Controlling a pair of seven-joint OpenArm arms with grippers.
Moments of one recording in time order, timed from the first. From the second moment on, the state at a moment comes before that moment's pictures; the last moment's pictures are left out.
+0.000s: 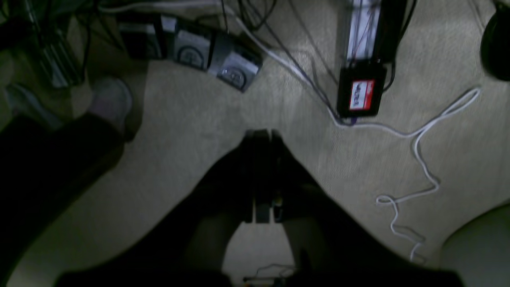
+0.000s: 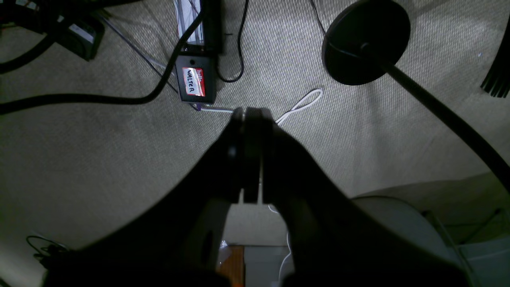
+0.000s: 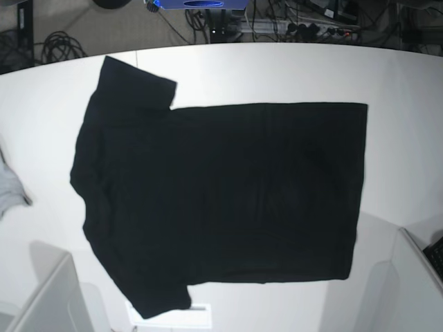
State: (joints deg) left arm 27.2 -6.6 1.6 20.5 0.9 0.3 -9.5; right arm -26.6 0.9 -0.7 28.3 -2.2 0.3 0.0
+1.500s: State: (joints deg) left arm 69.5 -16.8 1.0 62.0 -20.0 0.5 -65.9; right arm -70.9 3.9 7.2 91.5 -2.0 0.4 8.5
